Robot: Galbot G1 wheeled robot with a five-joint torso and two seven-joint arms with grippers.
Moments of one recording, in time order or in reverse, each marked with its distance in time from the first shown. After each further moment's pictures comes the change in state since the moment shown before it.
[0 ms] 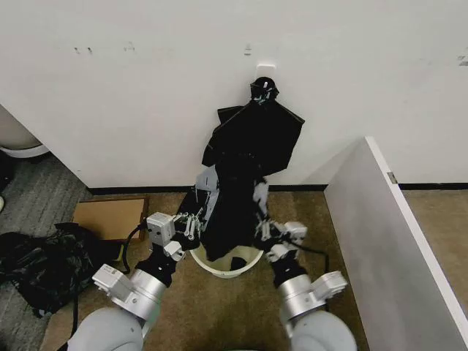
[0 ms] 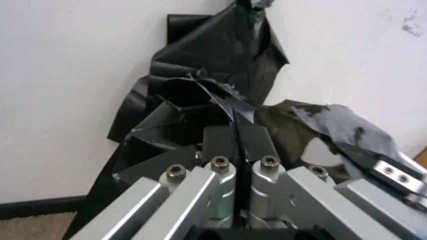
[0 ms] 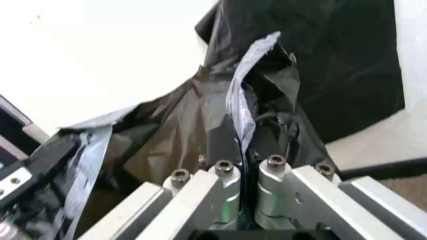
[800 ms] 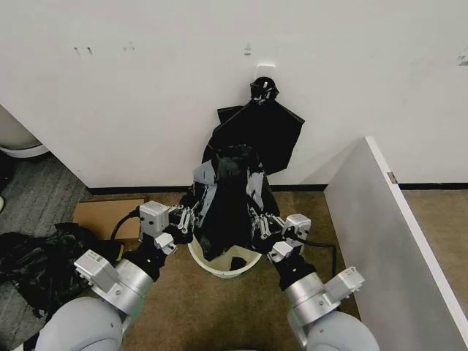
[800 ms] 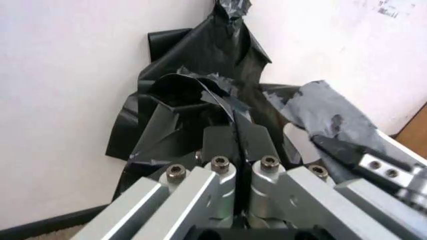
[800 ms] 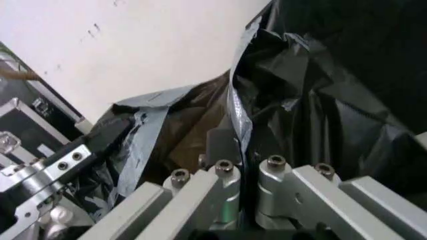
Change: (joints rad) left arm -0.041 0.206 -0.090 -0.113 -0.159 0.086 -0.035; right arm 0.039 0.025 -0.053 0.070 0.053 -0.092 -0.022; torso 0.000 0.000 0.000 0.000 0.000
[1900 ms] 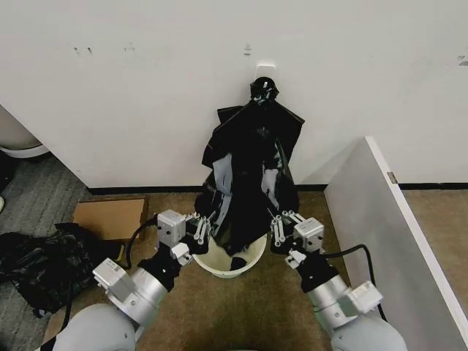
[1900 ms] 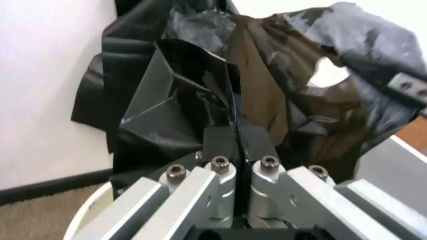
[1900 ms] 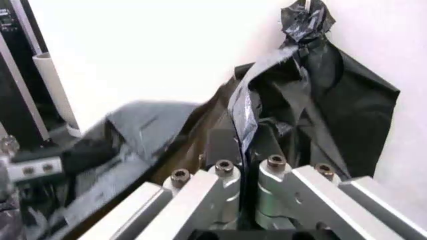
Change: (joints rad) left arm 0.019 -0.018 0.122 -0.004 0.044 0.006 0.000; right arm -0.094 -0.224 0.134 0.104 -0.331 0.012 -0.050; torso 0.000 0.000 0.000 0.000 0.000
